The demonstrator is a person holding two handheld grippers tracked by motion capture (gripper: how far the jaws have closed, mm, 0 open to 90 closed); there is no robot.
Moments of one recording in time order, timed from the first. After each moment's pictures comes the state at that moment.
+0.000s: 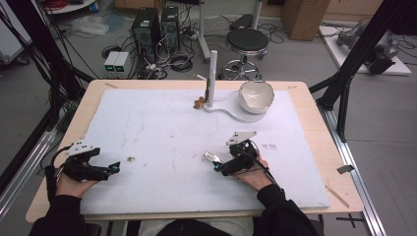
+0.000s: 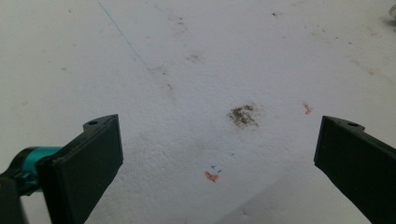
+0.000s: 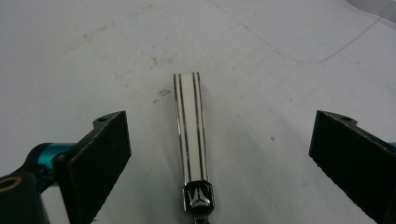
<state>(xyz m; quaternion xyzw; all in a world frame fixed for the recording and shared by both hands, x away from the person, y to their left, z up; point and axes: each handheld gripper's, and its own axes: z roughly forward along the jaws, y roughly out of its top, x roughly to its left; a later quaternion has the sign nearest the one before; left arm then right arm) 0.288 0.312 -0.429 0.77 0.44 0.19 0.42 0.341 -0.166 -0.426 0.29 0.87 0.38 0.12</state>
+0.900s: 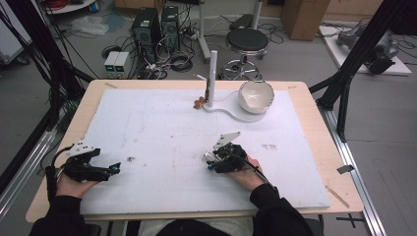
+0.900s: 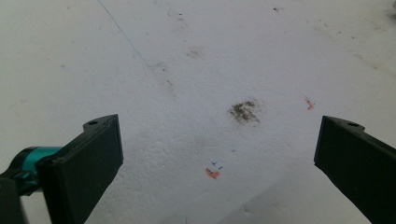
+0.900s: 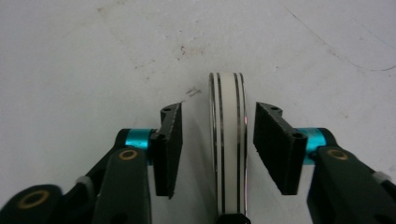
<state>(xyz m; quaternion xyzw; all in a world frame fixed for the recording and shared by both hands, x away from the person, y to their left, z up) 0.288 0.311 -0.430 0.77 0.44 0.20 0.41 0.345 -0.137 -0.435 0.25 0.90 0.34 0.11</state>
